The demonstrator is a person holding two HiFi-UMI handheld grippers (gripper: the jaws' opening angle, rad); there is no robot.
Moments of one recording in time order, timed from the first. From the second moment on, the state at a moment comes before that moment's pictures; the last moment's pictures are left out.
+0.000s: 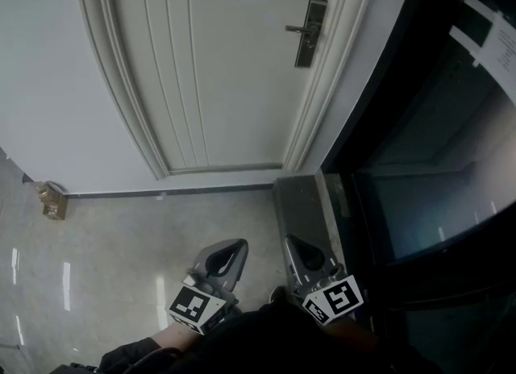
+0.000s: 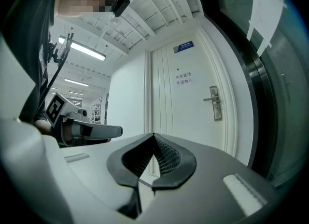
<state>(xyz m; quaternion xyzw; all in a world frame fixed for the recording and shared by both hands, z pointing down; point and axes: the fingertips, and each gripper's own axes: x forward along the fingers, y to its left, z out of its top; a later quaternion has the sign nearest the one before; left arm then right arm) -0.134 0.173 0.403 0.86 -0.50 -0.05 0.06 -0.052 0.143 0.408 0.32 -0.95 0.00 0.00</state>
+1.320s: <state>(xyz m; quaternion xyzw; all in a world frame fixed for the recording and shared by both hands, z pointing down) -0.118 -0.258 0.304 0.82 -0.57 0.00 -0.05 -0.005 -0.286 0.402 0.29 -0.95 0.08 -0.04</state>
